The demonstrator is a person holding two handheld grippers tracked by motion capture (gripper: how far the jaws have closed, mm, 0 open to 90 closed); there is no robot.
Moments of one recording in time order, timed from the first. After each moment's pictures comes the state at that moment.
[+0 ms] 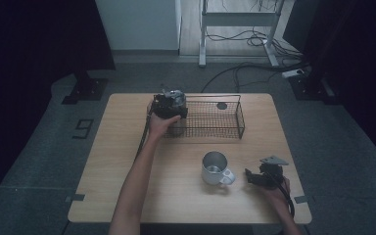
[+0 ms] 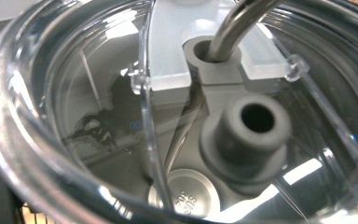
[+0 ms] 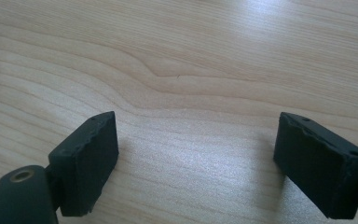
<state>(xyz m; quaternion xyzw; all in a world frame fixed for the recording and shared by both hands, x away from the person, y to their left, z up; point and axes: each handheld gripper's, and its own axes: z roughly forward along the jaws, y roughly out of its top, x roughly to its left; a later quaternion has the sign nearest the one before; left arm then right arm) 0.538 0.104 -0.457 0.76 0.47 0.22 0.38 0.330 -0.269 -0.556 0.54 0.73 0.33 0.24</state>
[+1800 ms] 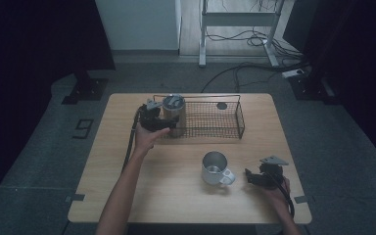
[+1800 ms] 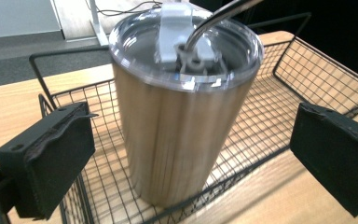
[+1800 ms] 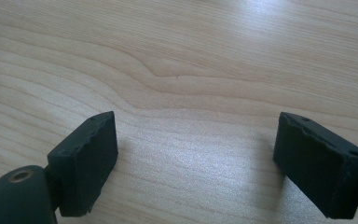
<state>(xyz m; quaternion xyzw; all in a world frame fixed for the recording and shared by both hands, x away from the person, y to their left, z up) 0.467 0.145 -0.439 0.74 0.45 0.22 0.45 0.330 -0.268 -0.555 0.55 0.73 0.33 0.24</state>
